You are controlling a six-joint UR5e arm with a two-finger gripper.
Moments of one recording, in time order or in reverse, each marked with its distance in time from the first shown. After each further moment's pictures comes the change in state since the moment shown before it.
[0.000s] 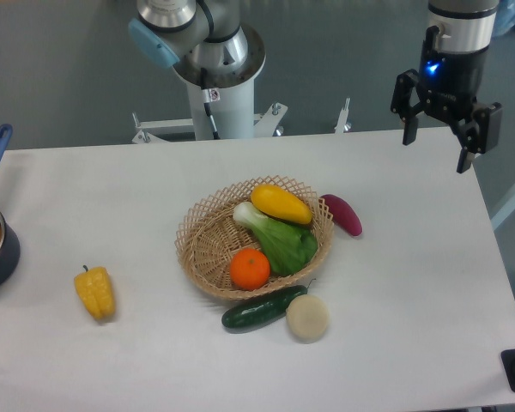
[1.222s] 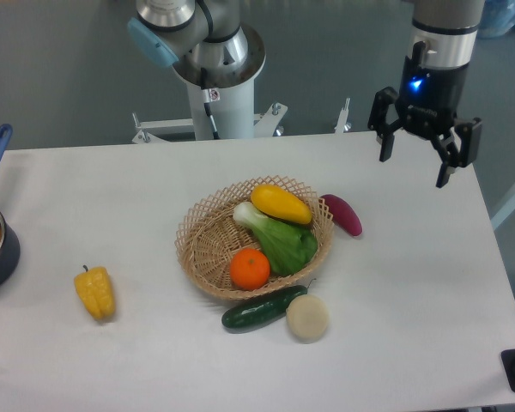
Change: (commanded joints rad) arm -0.060 0.003 -0.089 0.048 -0.077 -0.254
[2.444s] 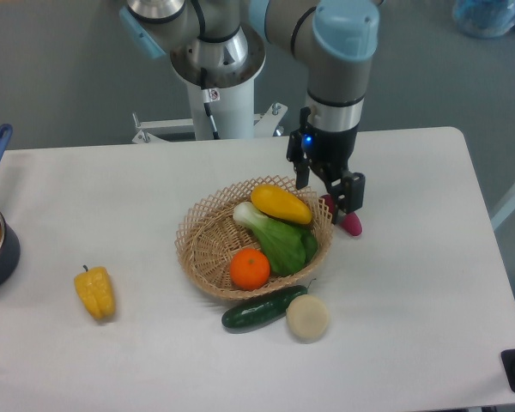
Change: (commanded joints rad) arm -0.183 0.017 -0.223 0.022 0.266 0.389
